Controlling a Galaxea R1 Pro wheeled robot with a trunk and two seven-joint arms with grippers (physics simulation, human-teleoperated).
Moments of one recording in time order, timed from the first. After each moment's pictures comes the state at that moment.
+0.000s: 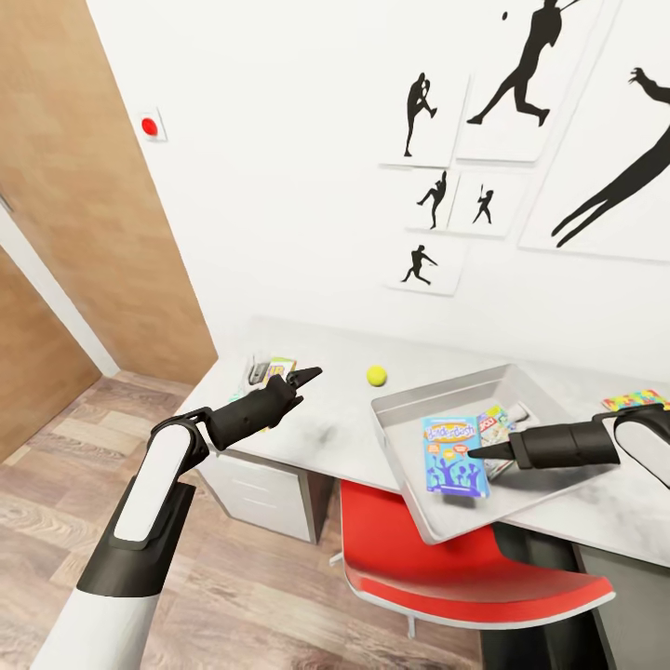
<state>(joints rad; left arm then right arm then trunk) -0.61 -0.02 -0.13 -1.57 1.35 0.79 0.28 -0.74 -0.83 0.48 -1.45 -1.10 1.05 0.63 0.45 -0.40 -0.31</state>
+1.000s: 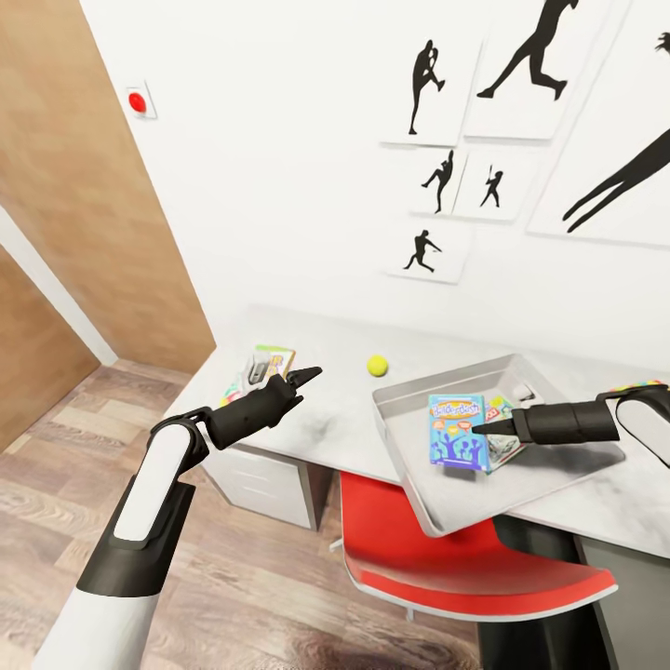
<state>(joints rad) -0.61 -0.02 -0.13 -1.58 1.35 0.79 0.28 -0.83 -0.81 0.49 -1.36 -1.10 1.05 0.63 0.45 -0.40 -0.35</state>
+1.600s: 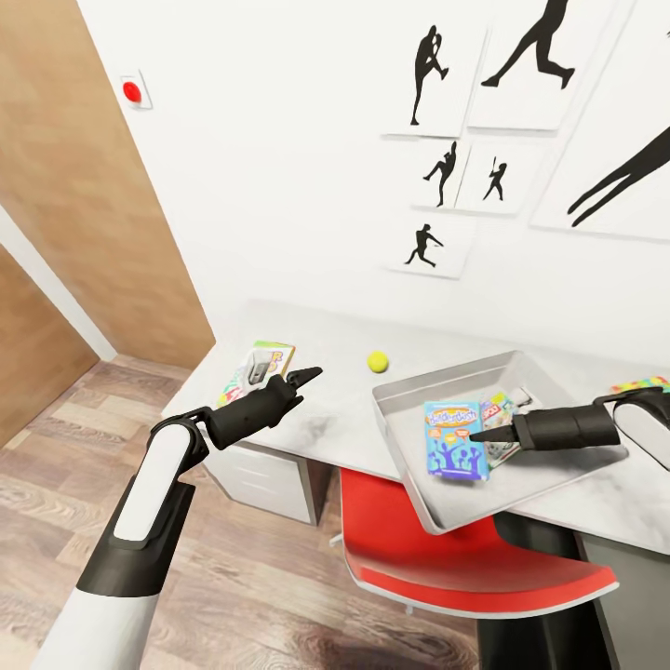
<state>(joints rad) -0.61 -0.02 -0.13 -1.58 1.35 0.79 0.28 -0.83 -0.82 0.53 -1.35 -1.08 1.05 0.74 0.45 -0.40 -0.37</state>
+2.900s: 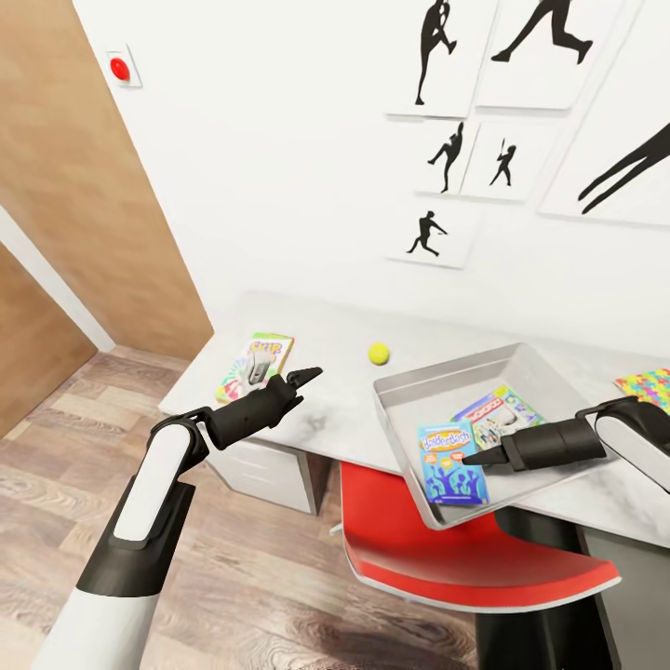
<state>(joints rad) -0.61 -0.02 -0.13 -1.58 1.35 0.80 0.28 -0.85 -0.82 0.65 -1.35 -1.03 1.05 0.78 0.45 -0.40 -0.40</state>
